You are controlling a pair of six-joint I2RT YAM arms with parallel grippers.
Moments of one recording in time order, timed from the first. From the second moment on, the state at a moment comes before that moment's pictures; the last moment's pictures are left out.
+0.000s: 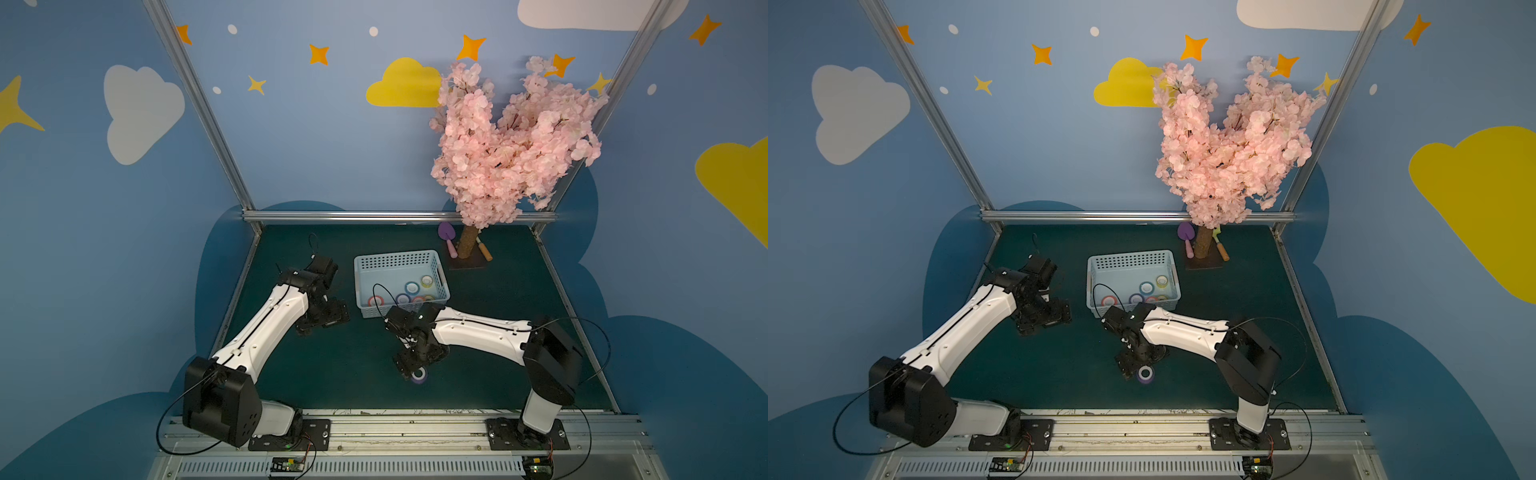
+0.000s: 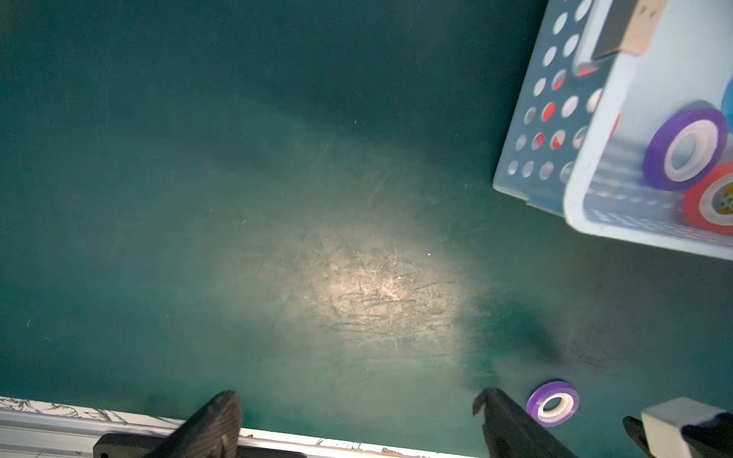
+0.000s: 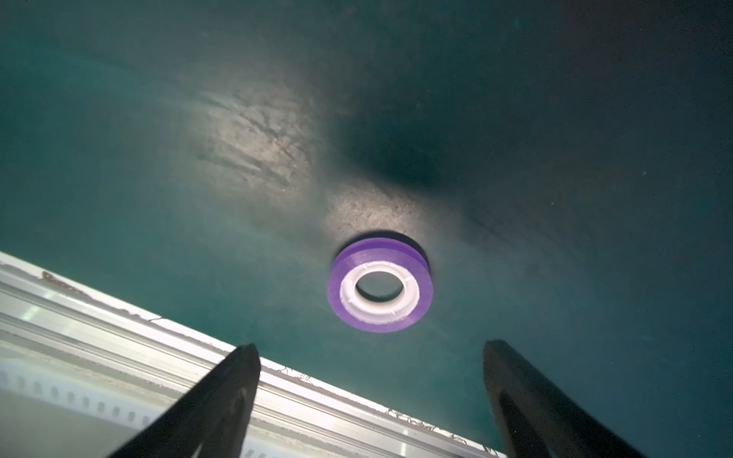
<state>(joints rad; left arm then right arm) -0.30 1.37 1.15 -1.21 0.03 -0.61 1.10 1.80 1.28 -1.05 -0.05 0.49</state>
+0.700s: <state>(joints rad) -0.30 1.33 1.07 -1.17 0.07 -0.66 1.10 1.88 1.22 -0.98 -0.09 0.52</state>
